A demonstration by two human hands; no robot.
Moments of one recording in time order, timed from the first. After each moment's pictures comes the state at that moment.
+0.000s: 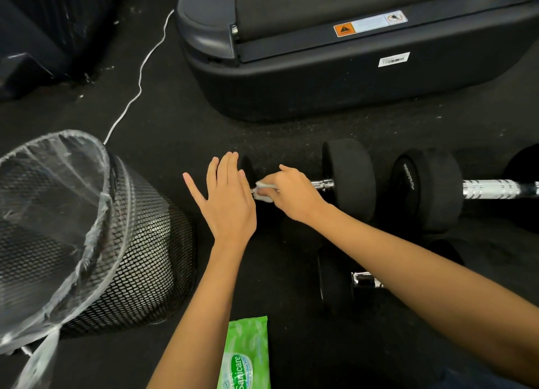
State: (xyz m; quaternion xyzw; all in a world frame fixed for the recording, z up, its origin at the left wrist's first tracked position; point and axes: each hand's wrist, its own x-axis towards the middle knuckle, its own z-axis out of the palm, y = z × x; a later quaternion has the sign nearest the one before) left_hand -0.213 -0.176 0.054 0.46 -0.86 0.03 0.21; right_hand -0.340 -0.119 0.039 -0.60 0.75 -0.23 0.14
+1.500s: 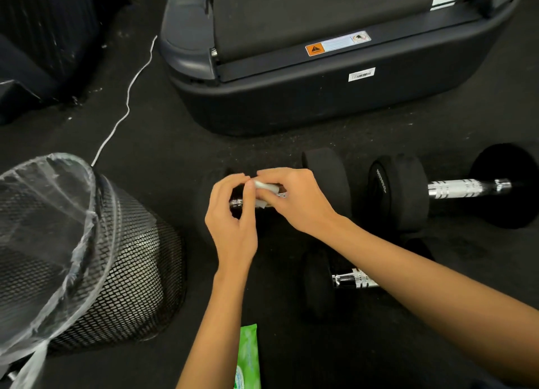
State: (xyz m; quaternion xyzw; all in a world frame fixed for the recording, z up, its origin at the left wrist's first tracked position) left_hand -0.220 -0.121 0.092 0.33 -0.77 -0.33 0.43; right_hand -0.343 -0.057 0.096 -0.52 0.71 -0.45 0.16
